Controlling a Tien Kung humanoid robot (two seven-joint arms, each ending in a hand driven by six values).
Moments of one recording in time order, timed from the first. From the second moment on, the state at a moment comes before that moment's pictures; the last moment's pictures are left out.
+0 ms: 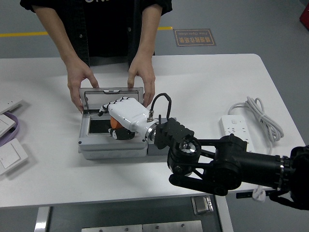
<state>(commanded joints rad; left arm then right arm) -0.02 0.25 -0.21 -0.30 0.43 0.15 0.19 0.87 -0.07 0.19 1.30 -1.84 -0.27 -0.40</state>
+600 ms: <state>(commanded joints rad) -0.02 0.24 -0.24 -0.31 0.46 0.15 0.19 0.81 -0.20 0.32 1.48 -1.54 -0.34 -0.29</state>
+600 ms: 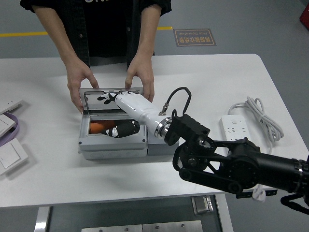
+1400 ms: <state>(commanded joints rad) -0.03 0.24 -0.23 -0.31 0.47 0.15 0.18 0.96 -0.17 0.33 1.29 -1.12 -0.35 -0.19</state>
